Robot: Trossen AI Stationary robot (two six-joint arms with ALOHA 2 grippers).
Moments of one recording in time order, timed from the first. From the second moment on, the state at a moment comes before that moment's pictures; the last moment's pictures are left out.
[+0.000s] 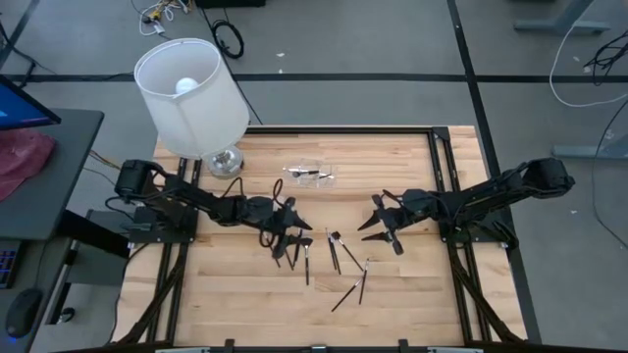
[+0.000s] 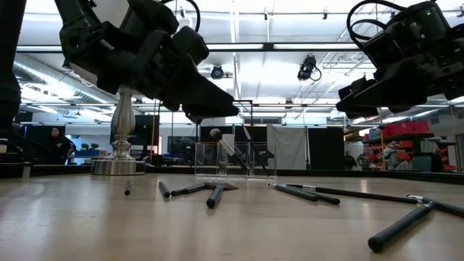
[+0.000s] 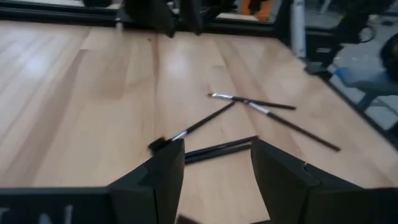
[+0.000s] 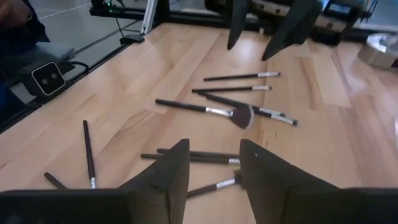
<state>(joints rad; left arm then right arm) -0.08 1.64 0.57 0.75 0.12 -0.09 0.05 1.19 0.21 0.64 -0.27 -0.11</state>
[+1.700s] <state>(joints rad) 0.06 1.38 0.17 0.56 0.37 0.35 0.05 1.33 0.21 1.00 -0.27 -0.19</state>
